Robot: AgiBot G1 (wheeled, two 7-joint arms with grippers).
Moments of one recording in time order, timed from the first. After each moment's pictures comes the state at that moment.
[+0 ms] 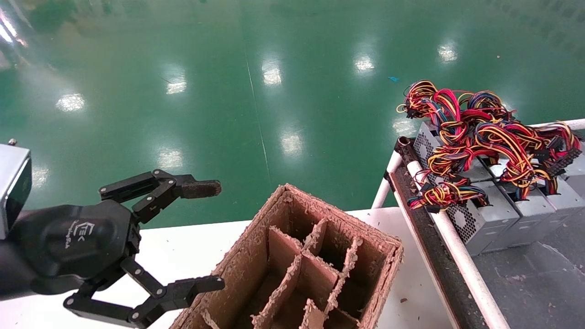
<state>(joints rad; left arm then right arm) -1.10 0.57 0.38 -1.26 0.66 1.45 -0.13 1.75 -0.52 -0.49 0.02 -0.93 -1.42 -0.35</state>
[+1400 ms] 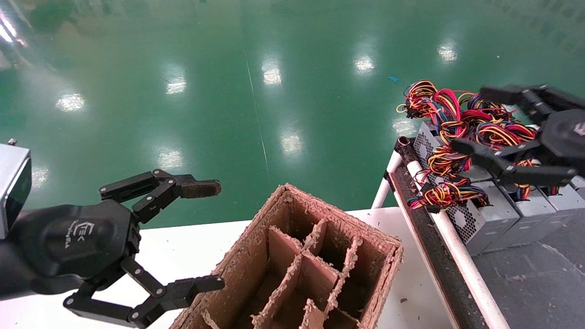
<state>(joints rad) -1.10 0.57 0.38 -1.25 0.66 1.45 -0.13 1.36 -0.57 -0.37 0.74 -0.81 -1.48 -0.05</state>
